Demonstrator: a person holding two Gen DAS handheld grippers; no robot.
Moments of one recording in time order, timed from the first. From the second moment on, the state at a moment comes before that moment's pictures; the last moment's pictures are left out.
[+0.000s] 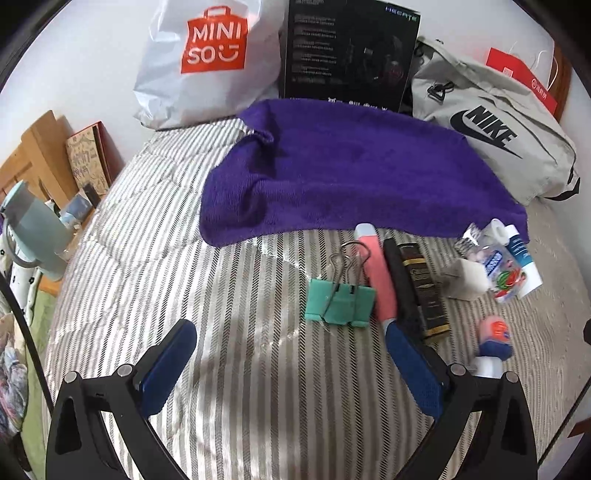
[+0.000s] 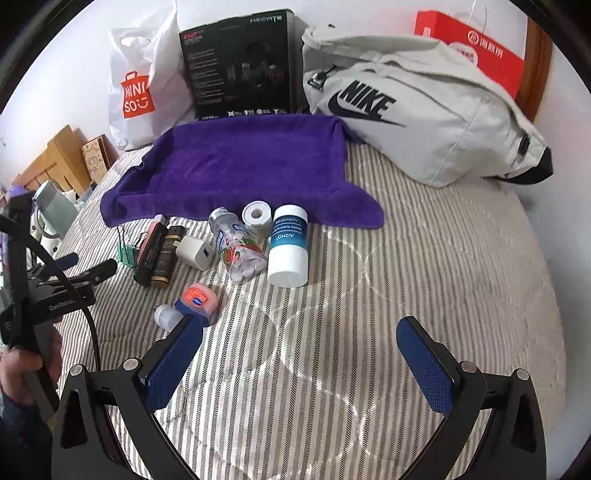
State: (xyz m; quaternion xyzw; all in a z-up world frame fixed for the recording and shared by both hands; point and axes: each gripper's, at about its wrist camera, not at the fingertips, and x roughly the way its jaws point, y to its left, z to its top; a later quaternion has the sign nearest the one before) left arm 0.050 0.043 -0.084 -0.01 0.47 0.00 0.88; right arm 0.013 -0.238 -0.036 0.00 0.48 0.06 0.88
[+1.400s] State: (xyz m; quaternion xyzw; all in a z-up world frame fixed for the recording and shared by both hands) left arm 0.074 0.021 -0.096 0.03 0.46 -0.06 0.89; right arm 0.117 -0.223 -0.101 0.00 0.51 0.08 0.86
